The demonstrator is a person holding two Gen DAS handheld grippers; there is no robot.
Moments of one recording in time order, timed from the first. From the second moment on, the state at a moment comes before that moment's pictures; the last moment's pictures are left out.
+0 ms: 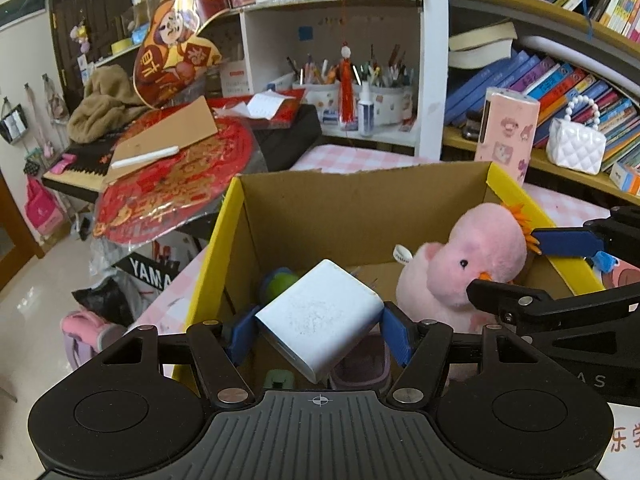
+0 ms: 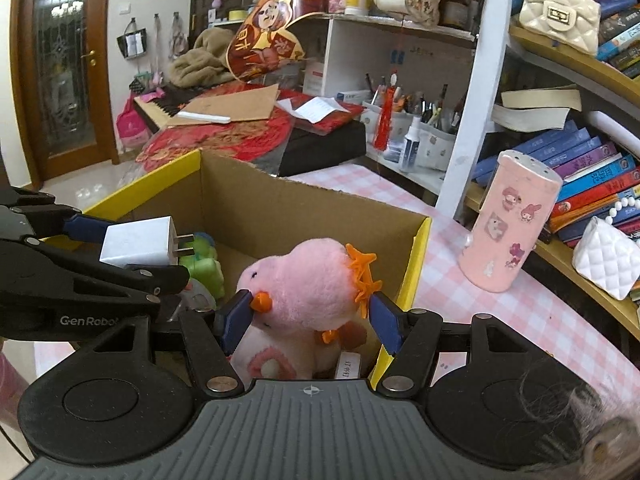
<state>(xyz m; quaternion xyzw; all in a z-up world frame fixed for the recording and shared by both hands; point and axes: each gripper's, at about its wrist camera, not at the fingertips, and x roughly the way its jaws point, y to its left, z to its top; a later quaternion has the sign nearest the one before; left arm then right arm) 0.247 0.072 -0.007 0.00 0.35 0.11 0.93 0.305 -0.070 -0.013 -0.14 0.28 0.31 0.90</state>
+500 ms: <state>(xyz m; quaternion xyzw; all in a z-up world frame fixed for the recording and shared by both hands) 0.234 0.080 0.010 -0.01 0.31 0.12 0.94 0.301 -0.076 -0.006 -0.12 0.27 0.31 0.91</state>
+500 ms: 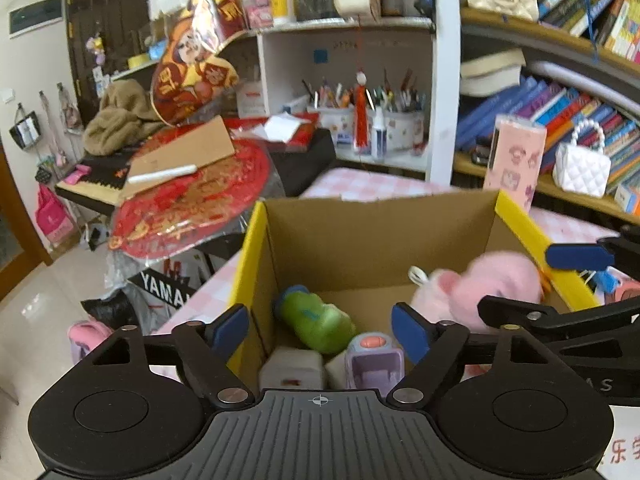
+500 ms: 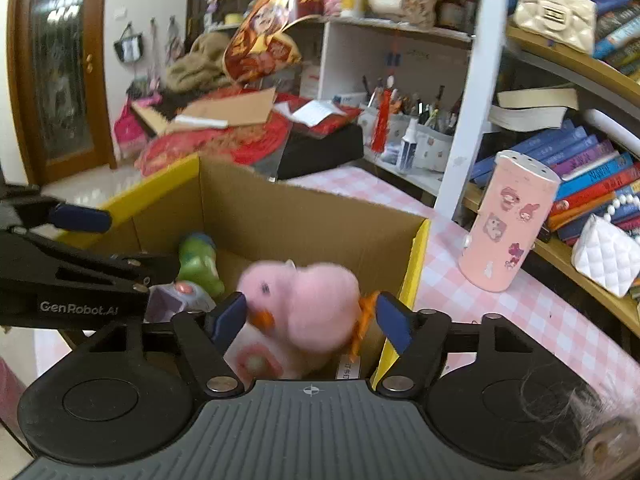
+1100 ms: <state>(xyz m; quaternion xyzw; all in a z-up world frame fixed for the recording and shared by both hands) 0.171 0.089 0.036 -0.04 0.26 0.10 0.96 0.247 -0.107 0.026 -0.03 0.24 0.21 0.95</state>
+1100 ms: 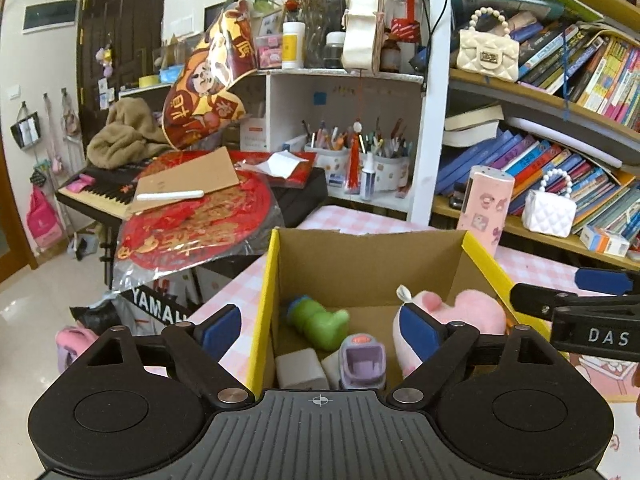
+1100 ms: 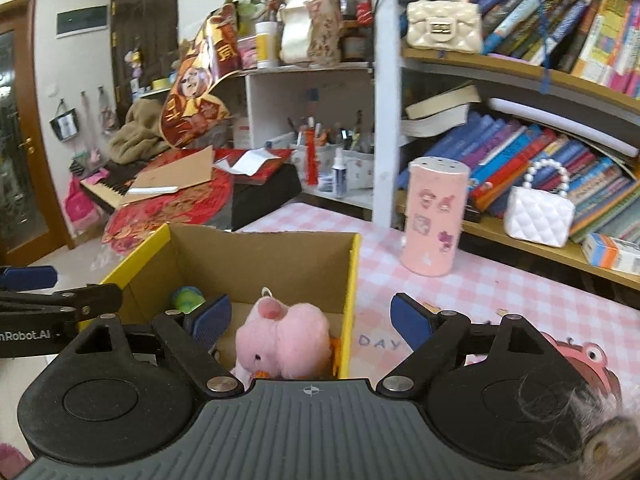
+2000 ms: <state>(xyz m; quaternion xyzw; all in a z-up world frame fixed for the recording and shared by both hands) 0.061 0.084 -0.002 -0.01 0.32 0.06 0.94 0.106 -0.102 -0.018 -0.01 0.34 0.14 0.93</state>
